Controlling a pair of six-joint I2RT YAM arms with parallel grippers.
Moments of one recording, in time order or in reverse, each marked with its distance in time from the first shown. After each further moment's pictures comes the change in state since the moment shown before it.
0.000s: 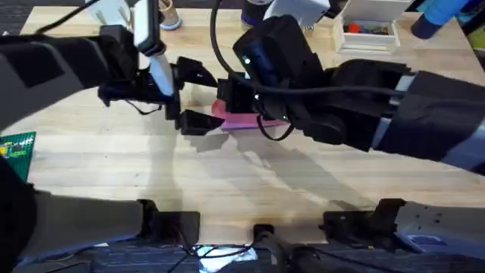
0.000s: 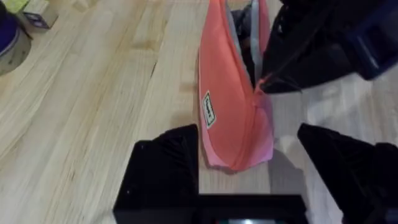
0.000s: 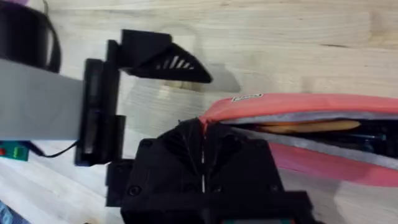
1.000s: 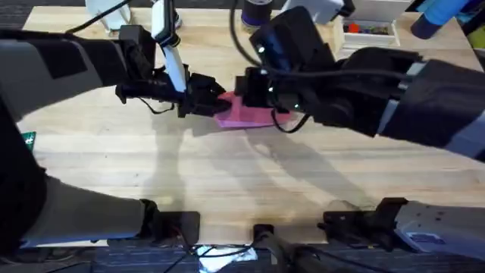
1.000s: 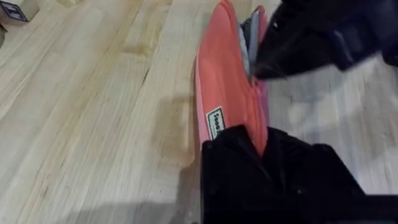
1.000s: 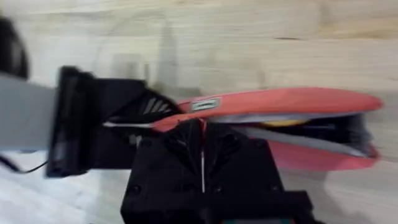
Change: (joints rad) left arm -0.075 0.065 0.000 0.117 0.034 -0.188; right arm -0.095 -0.002 0.000 -0.102 -0.015 -0.008
